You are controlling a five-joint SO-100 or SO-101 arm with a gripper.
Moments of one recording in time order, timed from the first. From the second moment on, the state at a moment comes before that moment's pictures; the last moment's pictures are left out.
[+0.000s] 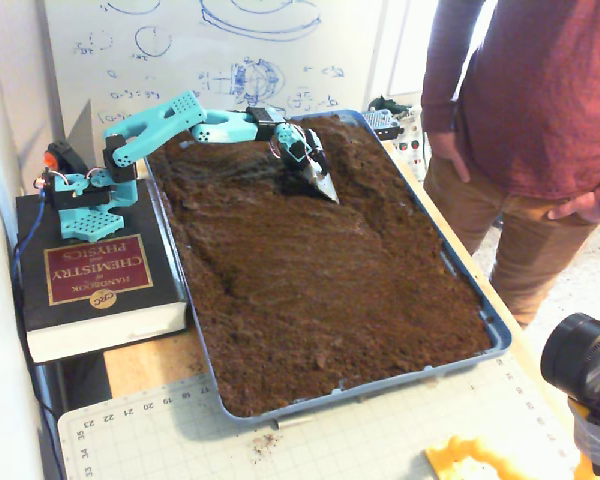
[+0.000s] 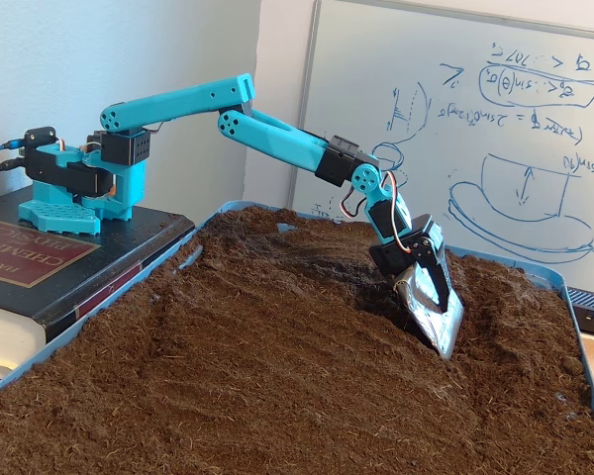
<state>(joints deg) -7.6 21.6 38.1 30.8 8.9</state>
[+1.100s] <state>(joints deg) -7.5 190.5 180.8 65.9 2.8</state>
